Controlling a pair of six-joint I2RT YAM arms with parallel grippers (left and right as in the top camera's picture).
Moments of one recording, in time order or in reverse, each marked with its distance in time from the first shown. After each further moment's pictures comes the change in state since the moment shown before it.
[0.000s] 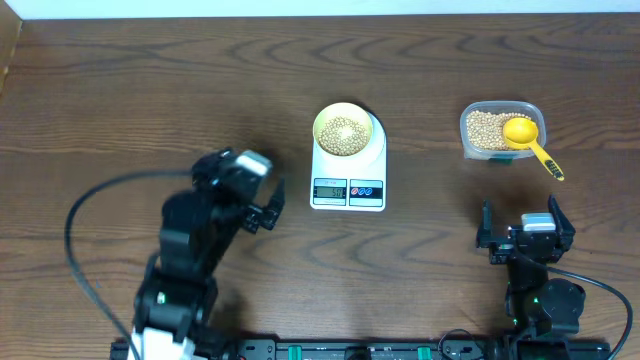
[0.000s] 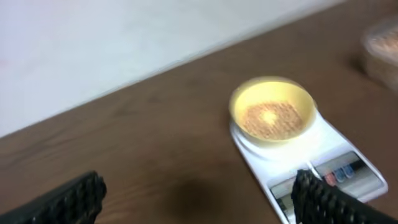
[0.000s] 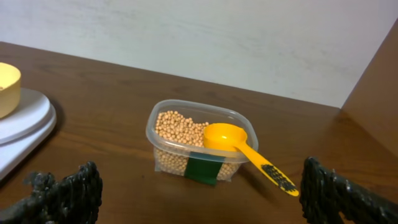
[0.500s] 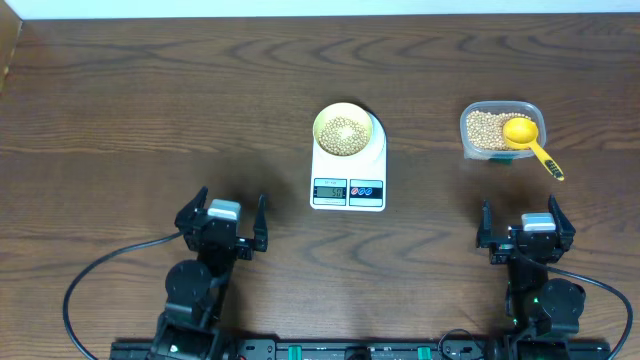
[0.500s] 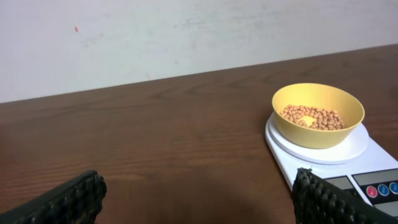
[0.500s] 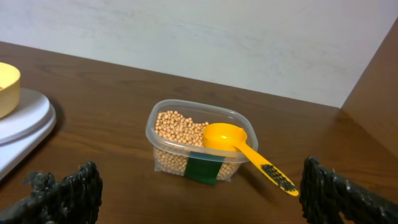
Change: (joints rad) left arm 0.000 -0.433 -0.406 0.150 -0.166 -0.143; right arm 0.000 0.000 0.000 0.000 0.000 0.000
